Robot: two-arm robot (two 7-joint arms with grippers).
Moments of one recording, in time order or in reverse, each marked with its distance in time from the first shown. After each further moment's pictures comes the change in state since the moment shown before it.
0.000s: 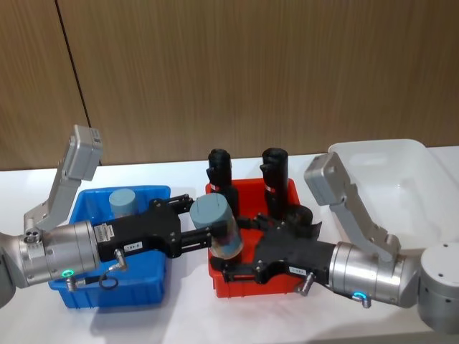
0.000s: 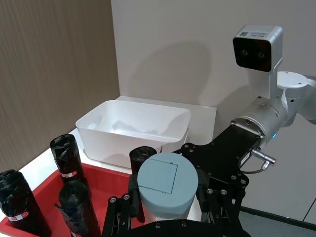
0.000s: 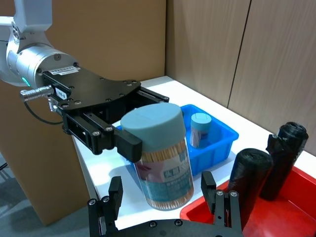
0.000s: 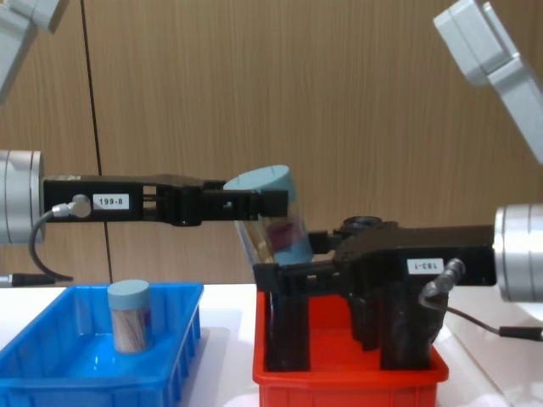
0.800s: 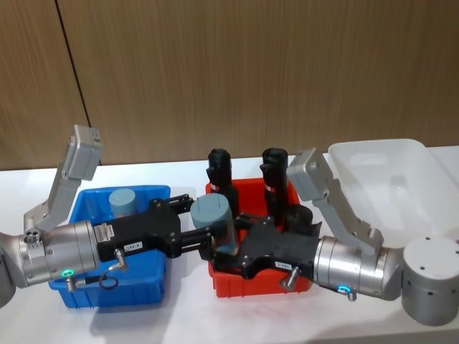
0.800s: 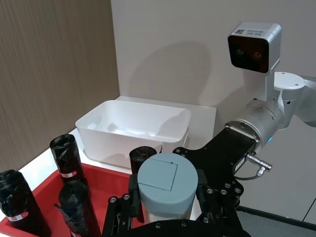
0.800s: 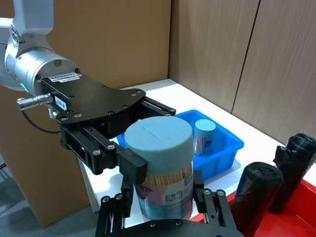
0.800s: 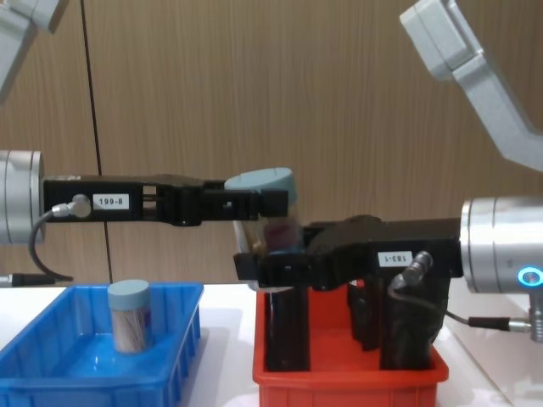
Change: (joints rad) left arm 0.000 0.000 0.000 0.000 0.000 0.000 0.000; right arm 0.041 -0.030 -0.030 0.040 -0.018 -0.013 -0.005
